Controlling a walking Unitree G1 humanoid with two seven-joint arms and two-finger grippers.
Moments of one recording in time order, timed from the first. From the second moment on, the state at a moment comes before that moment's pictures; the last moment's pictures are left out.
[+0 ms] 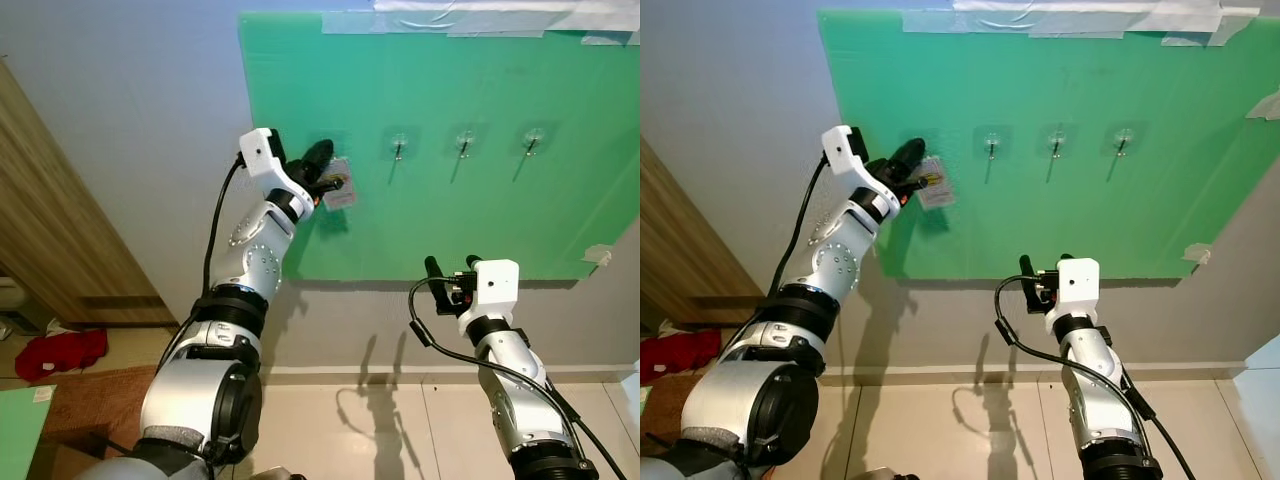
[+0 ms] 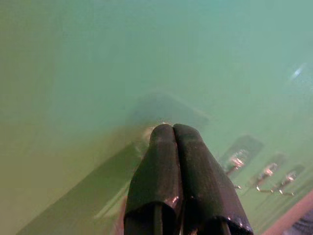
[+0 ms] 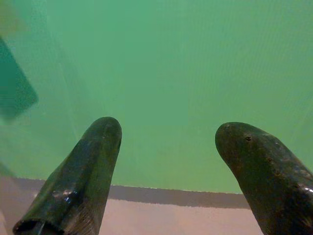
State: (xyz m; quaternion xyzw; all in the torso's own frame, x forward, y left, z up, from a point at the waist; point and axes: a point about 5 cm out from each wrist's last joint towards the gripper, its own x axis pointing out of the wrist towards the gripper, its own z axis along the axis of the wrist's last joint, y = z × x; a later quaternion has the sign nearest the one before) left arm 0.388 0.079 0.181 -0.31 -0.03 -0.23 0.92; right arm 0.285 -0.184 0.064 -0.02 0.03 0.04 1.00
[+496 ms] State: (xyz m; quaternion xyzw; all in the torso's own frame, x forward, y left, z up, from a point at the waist) left arm 0.393 0.090 0.170 -0.39 0.01 -0.18 0.90; right arm 0.286 -0.183 0.067 -0.02 0.03 0.05 1.00
